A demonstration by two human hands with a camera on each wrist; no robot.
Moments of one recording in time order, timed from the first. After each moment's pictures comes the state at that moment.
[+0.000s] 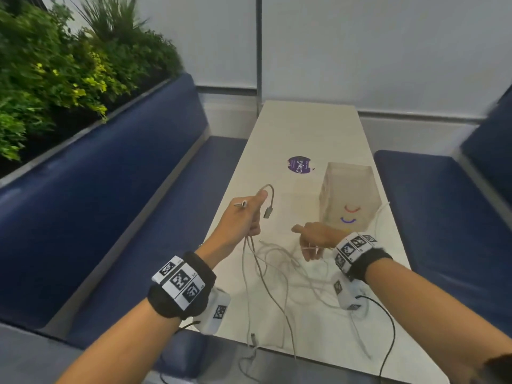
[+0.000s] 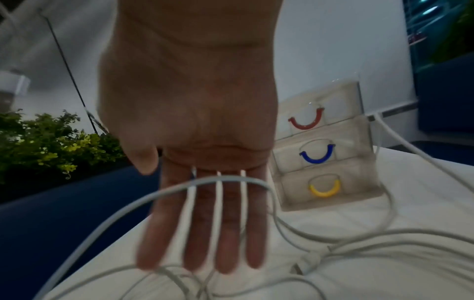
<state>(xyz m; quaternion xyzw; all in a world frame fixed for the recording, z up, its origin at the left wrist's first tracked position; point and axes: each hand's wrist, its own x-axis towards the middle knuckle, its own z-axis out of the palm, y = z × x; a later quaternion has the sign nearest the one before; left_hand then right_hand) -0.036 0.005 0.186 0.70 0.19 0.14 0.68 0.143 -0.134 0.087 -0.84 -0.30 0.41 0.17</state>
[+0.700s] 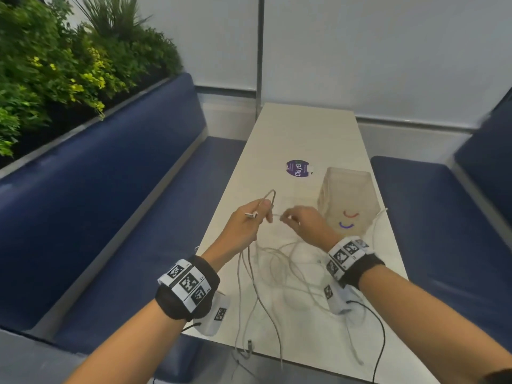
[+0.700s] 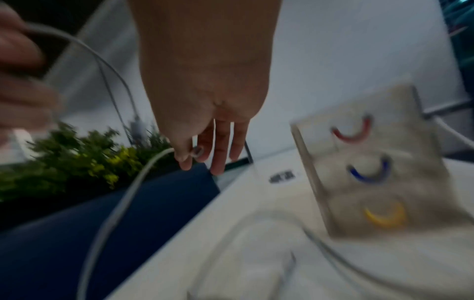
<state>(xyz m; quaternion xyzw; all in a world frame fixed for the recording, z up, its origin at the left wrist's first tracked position) -0.029 0.013 0.165 0.80 0.14 0.13 0.57 0.144 -0.114 0.094 -0.87 -0.45 0.06 0.22</state>
